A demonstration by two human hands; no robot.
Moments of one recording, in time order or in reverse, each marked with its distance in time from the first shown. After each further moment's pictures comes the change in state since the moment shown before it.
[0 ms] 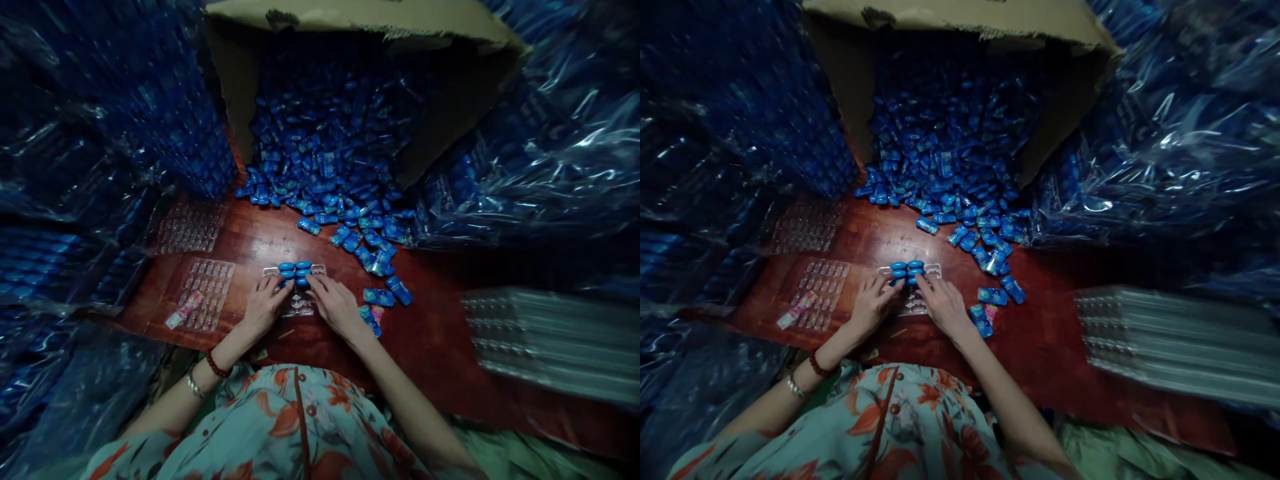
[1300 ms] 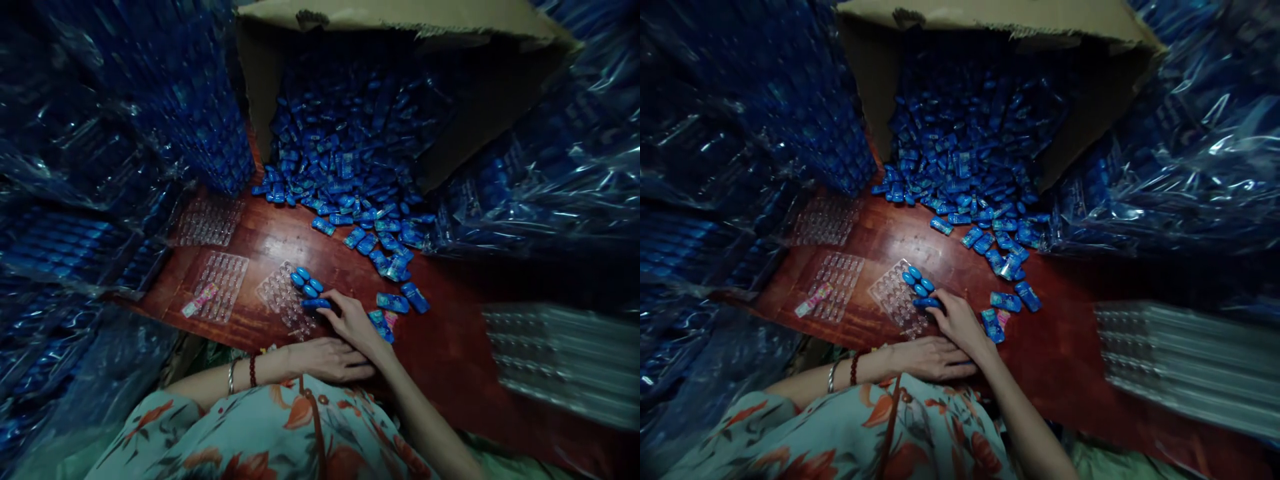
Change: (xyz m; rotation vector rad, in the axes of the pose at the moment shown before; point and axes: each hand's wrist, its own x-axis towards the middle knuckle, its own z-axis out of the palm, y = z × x) left_hand 0.010 0.093 0.005 -0.395 -0.484 0.743; right_hand -0.013 -0.001 -0.006 0.651 -0.159 0.200
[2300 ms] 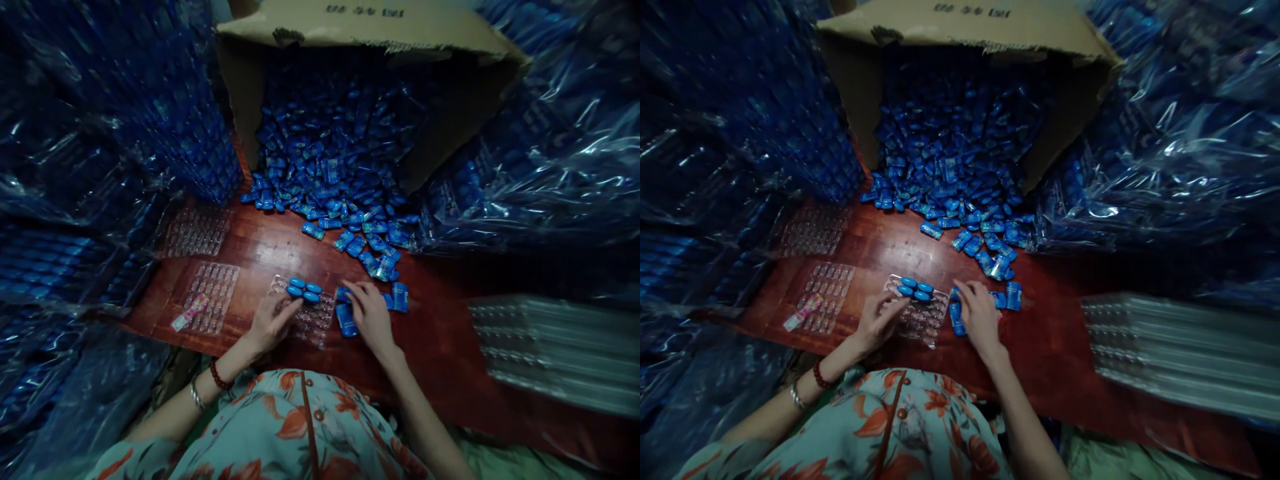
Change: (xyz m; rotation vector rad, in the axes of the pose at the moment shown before) left_hand -0.065 -0.032 -0.012 0.371 0.636 -0.575; right_hand -0.015 0.041 -0.012 -0.535 0.394 -0.007
